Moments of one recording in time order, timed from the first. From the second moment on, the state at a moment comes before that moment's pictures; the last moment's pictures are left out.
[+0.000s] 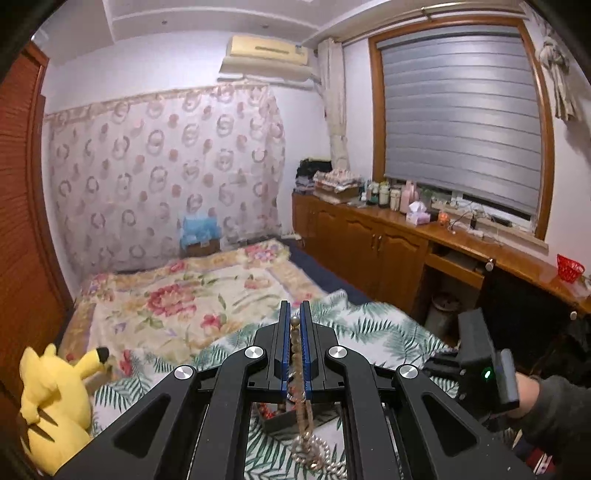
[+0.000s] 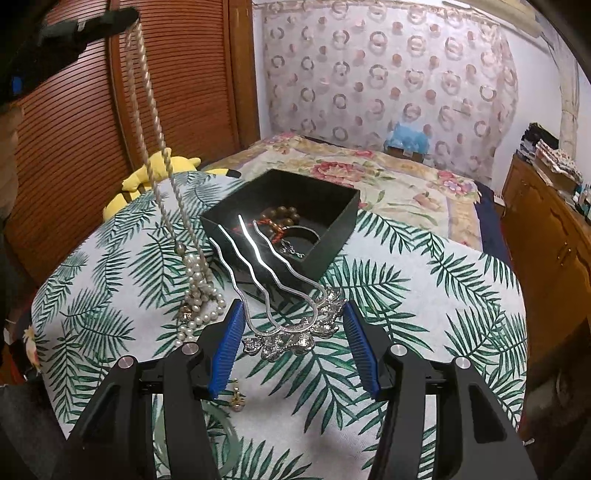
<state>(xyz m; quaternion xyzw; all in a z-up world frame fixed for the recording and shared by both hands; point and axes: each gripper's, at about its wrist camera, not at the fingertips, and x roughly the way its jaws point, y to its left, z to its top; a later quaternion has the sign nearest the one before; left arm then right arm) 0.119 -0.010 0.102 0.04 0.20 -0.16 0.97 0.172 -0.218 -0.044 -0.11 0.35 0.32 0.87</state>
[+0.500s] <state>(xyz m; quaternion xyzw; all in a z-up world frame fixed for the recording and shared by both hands) 0.136 0.044 -0.011 -0.01 0.33 -0.11 0.94 0.184 -0.213 -0.098 -0.15 0.41 0.29 0.85</state>
